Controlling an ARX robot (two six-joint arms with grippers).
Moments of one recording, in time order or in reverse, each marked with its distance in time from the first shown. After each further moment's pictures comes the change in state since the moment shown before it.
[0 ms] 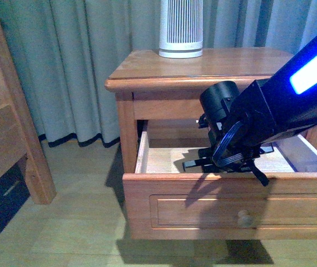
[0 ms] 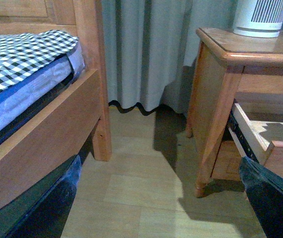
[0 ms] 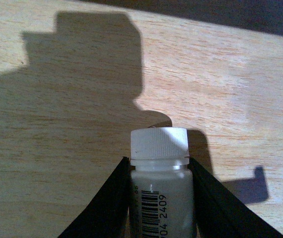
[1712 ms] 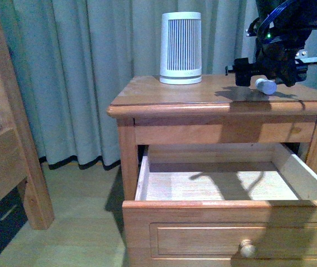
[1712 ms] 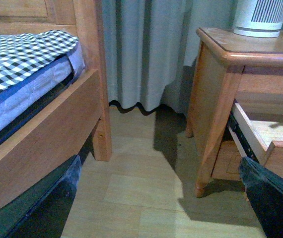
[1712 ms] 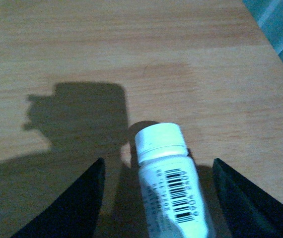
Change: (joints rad) left arm 0.000 0.000 0.000 0.000 0.000 0.000; right arm -0.193 0.080 0.841 -0.451 0.036 -0.019
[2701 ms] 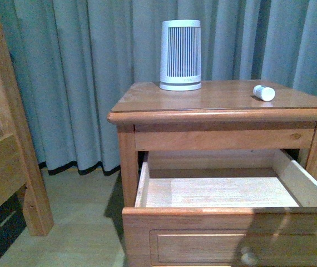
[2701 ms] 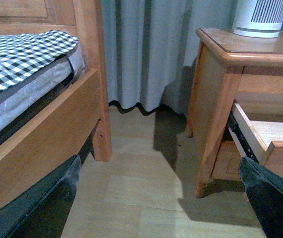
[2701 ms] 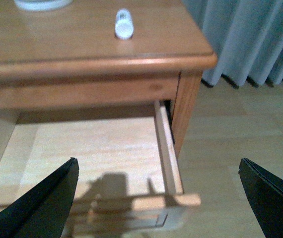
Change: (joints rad) left arm 0.000 0.000 0.000 0.000 0.000 0.000; right arm 0.036 -1.394 -1.831 0.690 -0.077 -0.010
